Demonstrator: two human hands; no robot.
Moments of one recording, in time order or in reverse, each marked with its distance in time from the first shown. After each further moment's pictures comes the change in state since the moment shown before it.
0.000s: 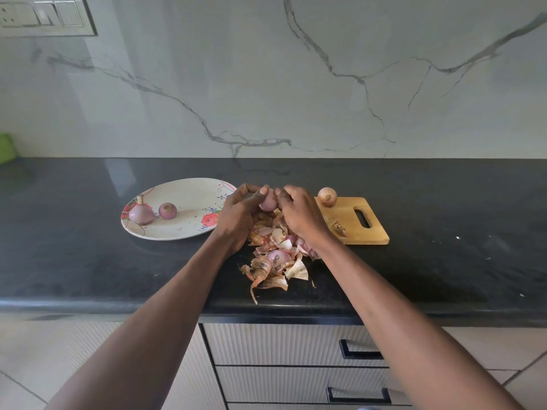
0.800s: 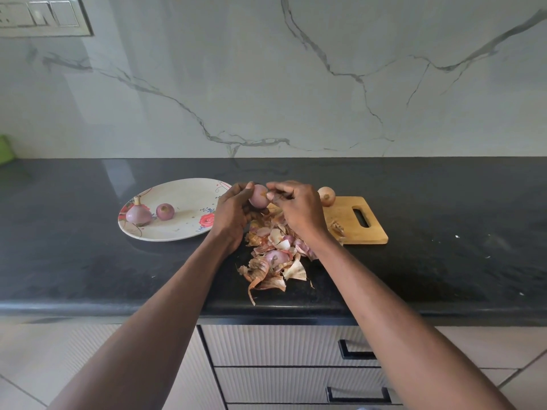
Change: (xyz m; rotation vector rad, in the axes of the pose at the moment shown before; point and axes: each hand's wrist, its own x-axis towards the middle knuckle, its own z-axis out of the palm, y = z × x) left_hand 0.013 -0.005 -0.009 0.109 0.149 0.031; right_hand -0.001 -0.004 -0.002 0.139 0.142 -0.072
